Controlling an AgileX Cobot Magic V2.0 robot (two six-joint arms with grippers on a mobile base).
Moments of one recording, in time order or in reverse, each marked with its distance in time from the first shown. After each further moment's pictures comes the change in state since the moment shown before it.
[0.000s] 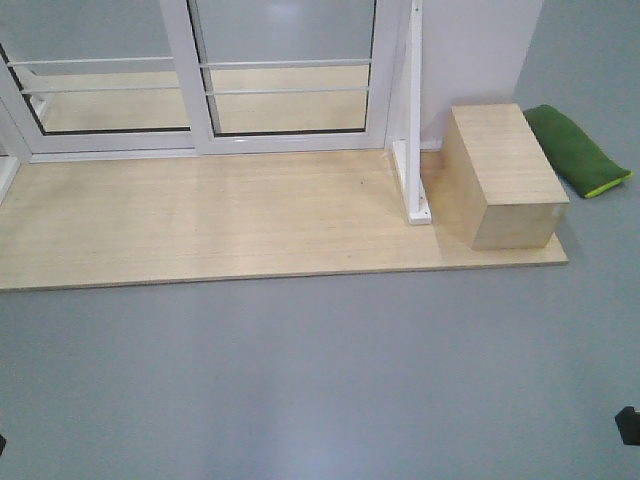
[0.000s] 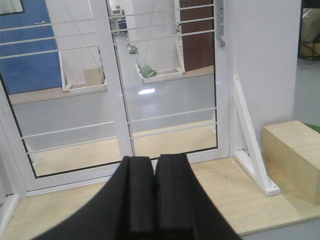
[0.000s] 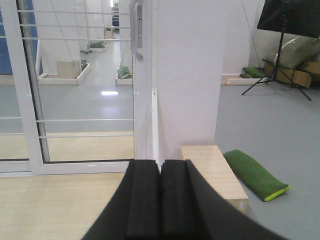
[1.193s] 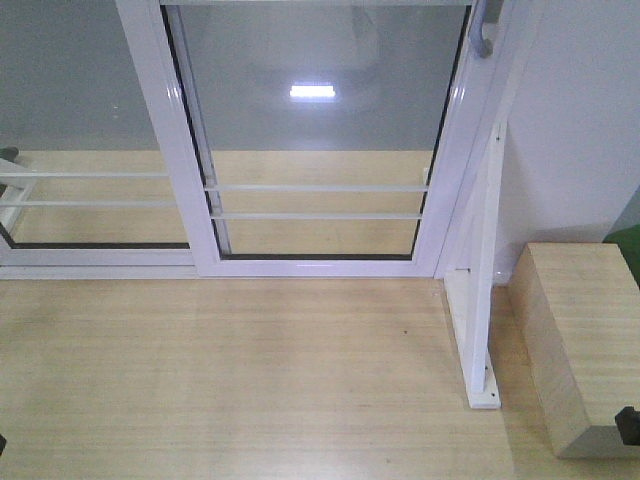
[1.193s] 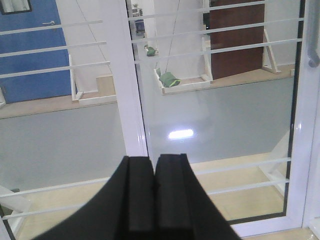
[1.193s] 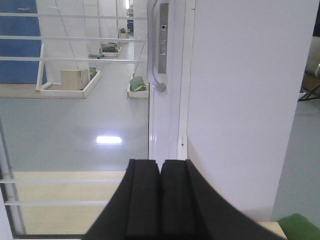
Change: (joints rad) left arm 0.000 0.000 0.000 0.000 0.000 0.000; right arm 0.000 0.000 0.000 0.000 0.001 0.000
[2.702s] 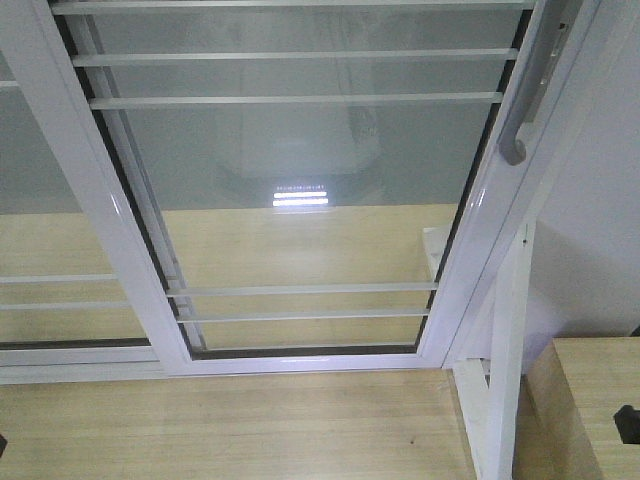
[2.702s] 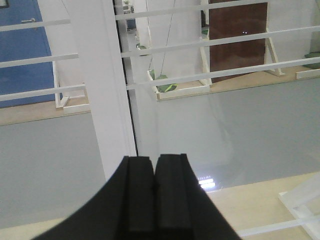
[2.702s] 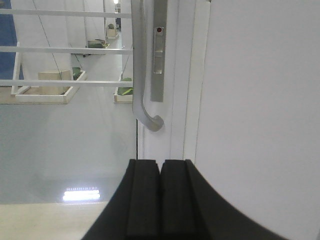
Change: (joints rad) left arm 0.003 0.000 0.001 0.000 0.007 0.001; right arm -0.001 0.014 0.002 0.000 -0.007 0.000
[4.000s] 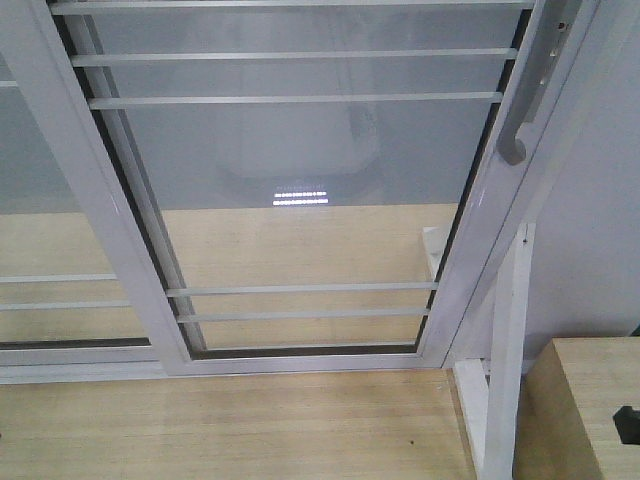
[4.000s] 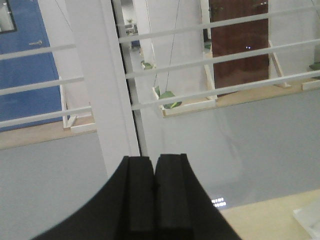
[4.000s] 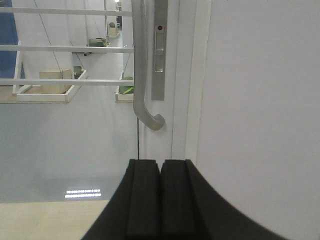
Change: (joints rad) left arm 0.000 0.000 0.000 0.026 -0.084 0.022; right arm 0.000 0.000 0.000 0.007 0.004 0.000
